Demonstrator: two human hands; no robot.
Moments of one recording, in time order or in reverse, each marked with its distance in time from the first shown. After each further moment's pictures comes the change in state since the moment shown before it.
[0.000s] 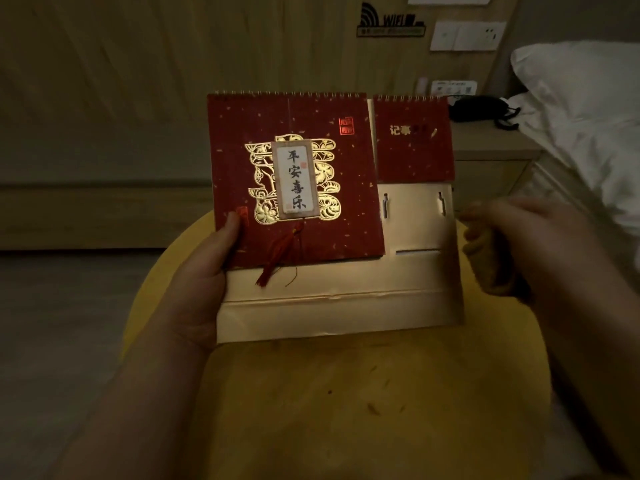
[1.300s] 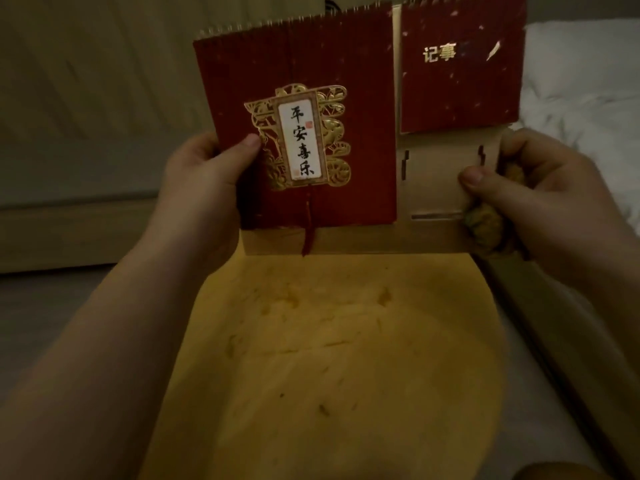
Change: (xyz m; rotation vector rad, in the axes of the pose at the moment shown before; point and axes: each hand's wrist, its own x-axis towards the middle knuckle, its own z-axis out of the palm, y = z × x) left_hand 0.041 0.023 0.111 0.310 0.120 0.306; right_hand 0.024 0.005 -0.068 0.060 -0.078 -0.371
